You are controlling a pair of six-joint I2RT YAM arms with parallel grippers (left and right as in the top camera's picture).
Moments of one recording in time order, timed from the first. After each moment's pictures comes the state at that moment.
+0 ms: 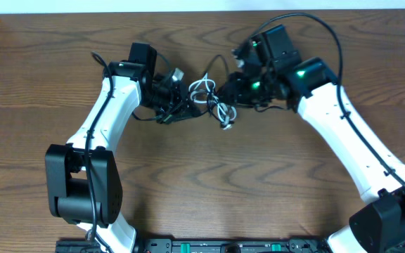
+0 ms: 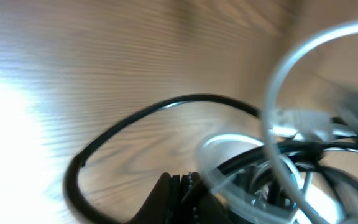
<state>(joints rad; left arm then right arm) -0.14 1.83 1.40 -1.02 0.76 -0.48 0.45 1.71 1.59 -0.92 -0.51 0.54</state>
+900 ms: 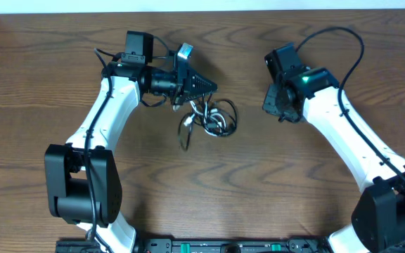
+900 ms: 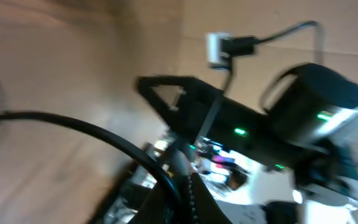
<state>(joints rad) -0.13 1.83 1.39 -0.65 1.31 -0.55 0.39 1.71 1.39 -0.97 0.13 0.73</state>
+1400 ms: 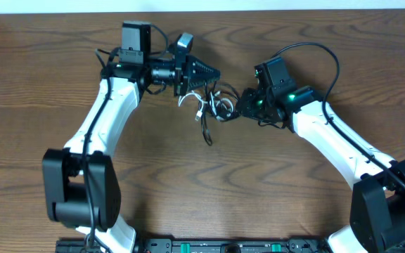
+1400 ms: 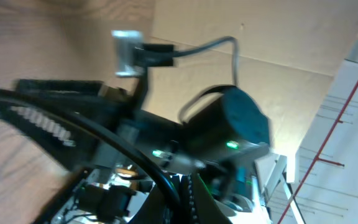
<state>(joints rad) -0.14 1.80 1.39 -0.36 1.39 -0.97 0.44 1.71 1.21 -0.54 -0.22 0.71</state>
